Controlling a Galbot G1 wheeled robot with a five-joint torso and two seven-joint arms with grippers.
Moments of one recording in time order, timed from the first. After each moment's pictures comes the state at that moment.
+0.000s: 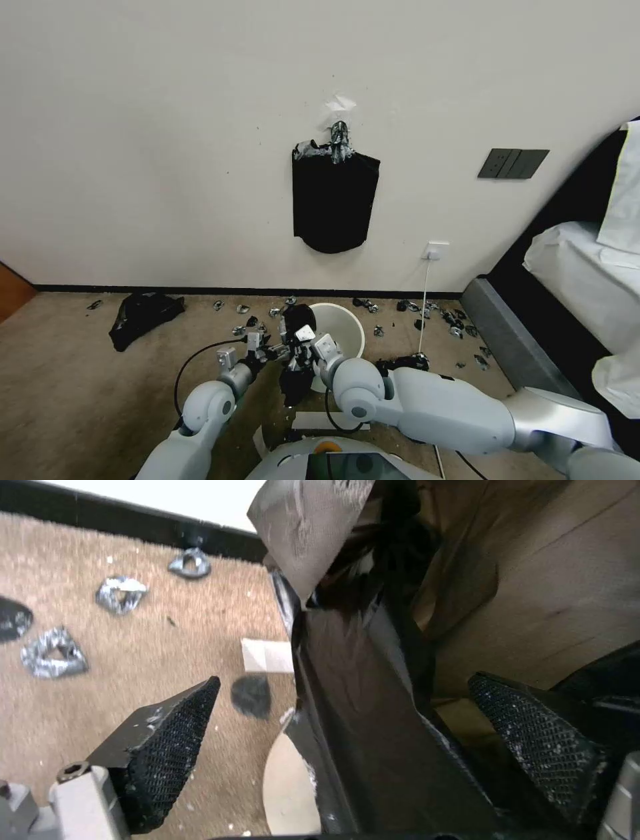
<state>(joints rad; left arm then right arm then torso) 1.45 -1.18 -0.40 -1.97 -0.76 0.52 -0.01 -0.53 0.98 -0.80 2.11 1.08 -0.58 0.83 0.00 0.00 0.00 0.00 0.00</state>
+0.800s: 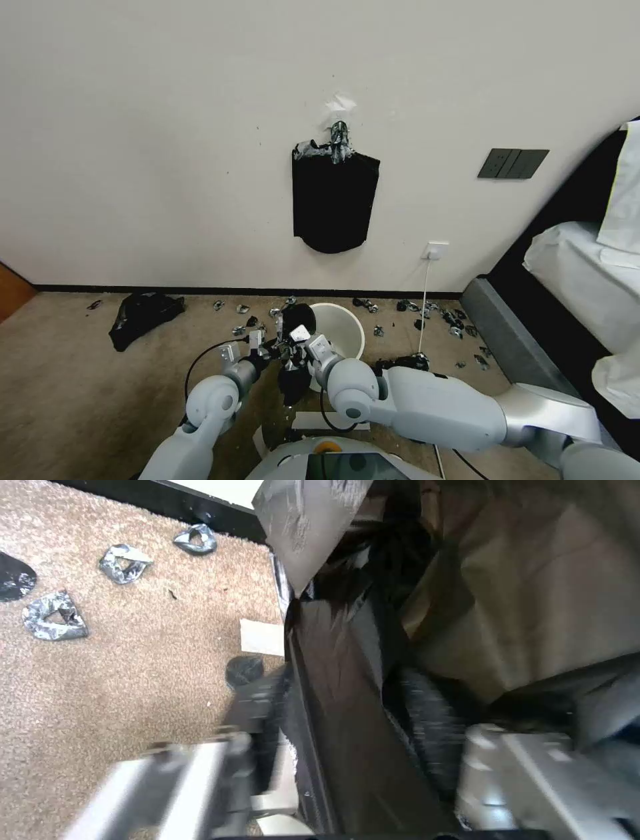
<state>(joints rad) 1.45 -1.17 -0.41 -2.02 -0.88 0.57 -0.12 -0.51 1.00 -0.82 2.10 1.08 -0.58 0.83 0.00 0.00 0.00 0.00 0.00</state>
